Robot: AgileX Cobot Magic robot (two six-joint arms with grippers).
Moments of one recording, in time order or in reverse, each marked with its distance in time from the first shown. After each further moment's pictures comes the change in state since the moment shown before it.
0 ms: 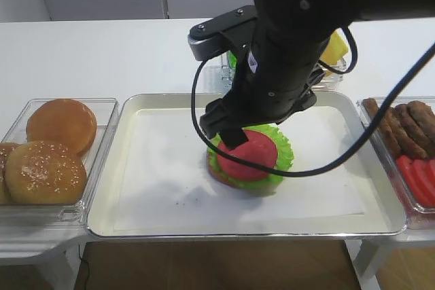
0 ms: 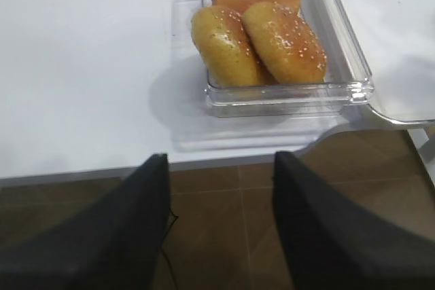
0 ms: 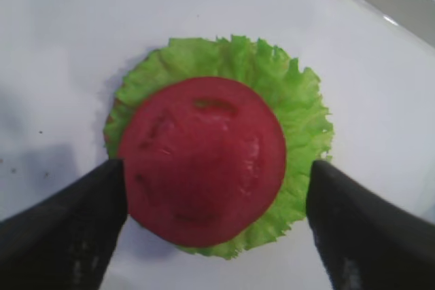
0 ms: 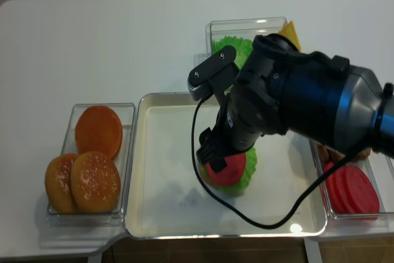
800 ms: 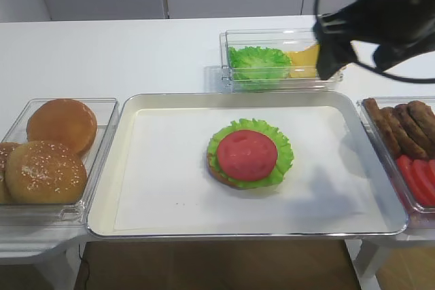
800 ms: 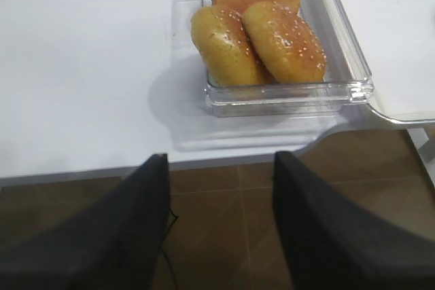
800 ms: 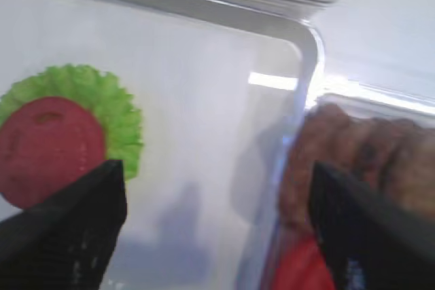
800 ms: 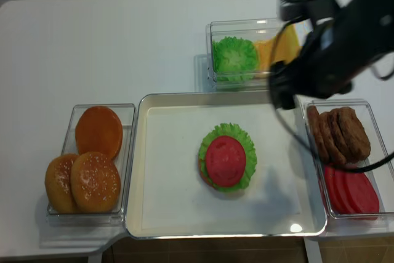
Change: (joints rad) left arm 0.000 0.000 0.000 0.000 0.000 0.000; right arm -0.420 -0.239 0.000 0.235 0.126 -0.212
